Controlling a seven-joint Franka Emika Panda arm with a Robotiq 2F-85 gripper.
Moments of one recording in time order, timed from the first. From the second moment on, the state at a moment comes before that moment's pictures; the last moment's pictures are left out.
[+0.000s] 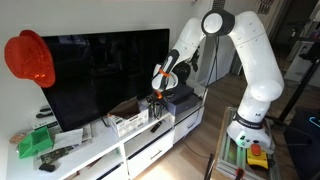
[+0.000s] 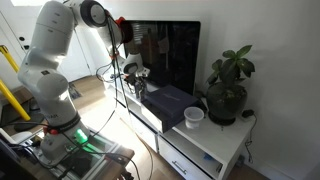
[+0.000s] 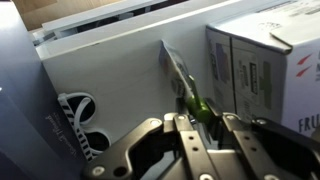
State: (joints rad) arm -0.10 0.62 0.09 -2.16 0.23 2.99 0.33
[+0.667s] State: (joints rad) arm -0.12 0.59 0.12 -2.16 0.25 3.00 0.27
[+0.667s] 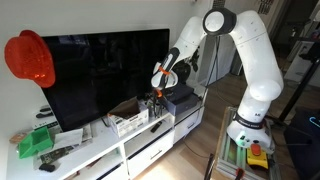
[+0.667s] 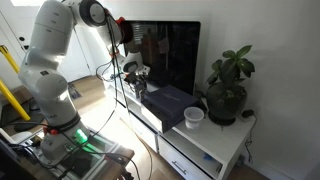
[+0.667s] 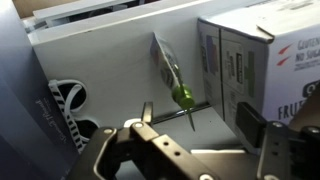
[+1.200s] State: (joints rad) arm -0.08 0.34 0.08 -2.25 0.23 2.83 0.25
